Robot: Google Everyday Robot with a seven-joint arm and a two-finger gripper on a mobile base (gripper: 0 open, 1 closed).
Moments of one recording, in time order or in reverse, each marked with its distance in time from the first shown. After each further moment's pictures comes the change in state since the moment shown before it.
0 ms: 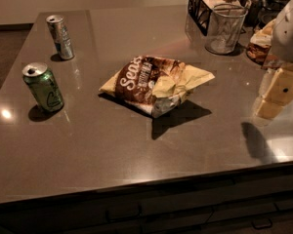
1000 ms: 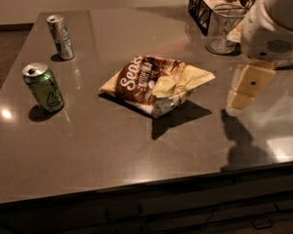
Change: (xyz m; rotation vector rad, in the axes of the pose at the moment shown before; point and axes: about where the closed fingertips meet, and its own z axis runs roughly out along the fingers) arm -0.029 -0.023 0.028 0.013 -0.007 -0.043
